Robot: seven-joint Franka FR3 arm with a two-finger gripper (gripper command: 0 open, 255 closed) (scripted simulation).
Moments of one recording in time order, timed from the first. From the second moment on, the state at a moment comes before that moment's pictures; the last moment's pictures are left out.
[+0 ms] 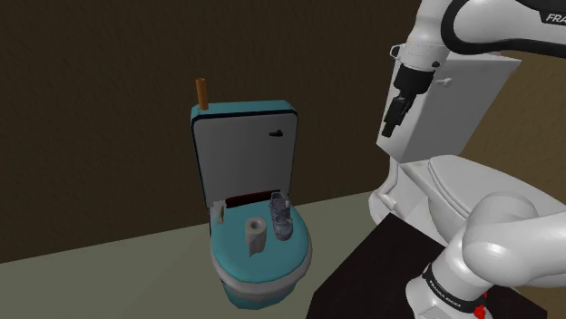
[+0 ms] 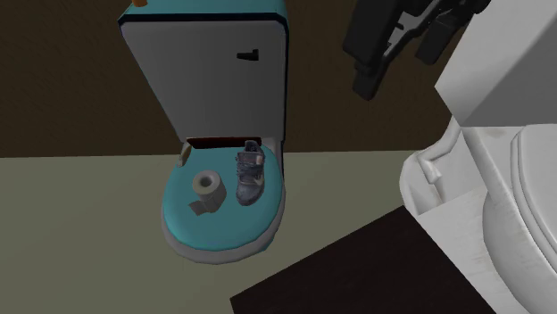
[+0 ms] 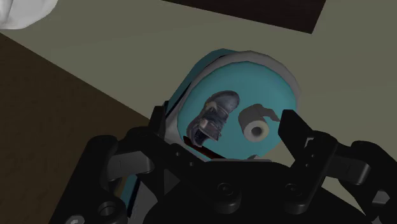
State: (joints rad) arm 0.02 -0.83 -0.06 -2.36 -0.05 1.56 -0.17
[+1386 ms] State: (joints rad) arm 0.07 -0.24 0.01 -2.37 -0.03 2.11 -0.09
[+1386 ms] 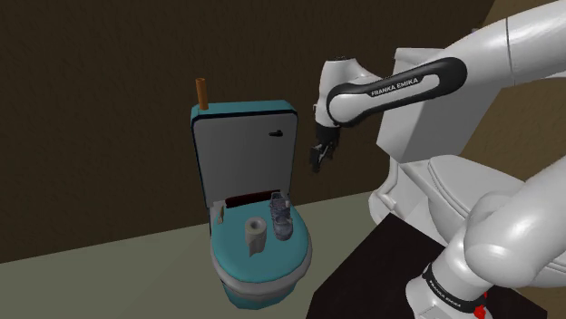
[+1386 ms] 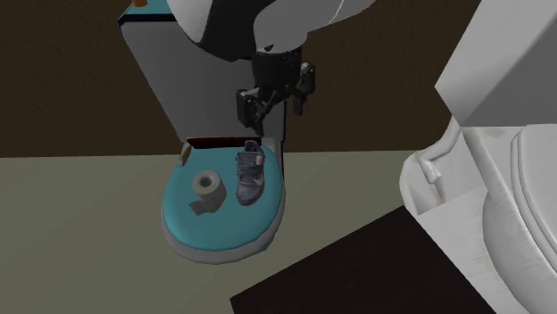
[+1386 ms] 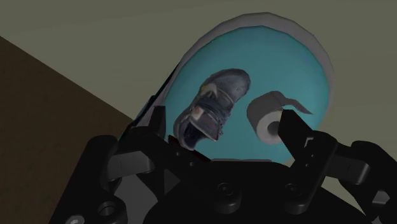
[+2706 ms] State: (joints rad) arm 0.12 0.55 0.03 -1.89 -0.08 2.34 -0.02
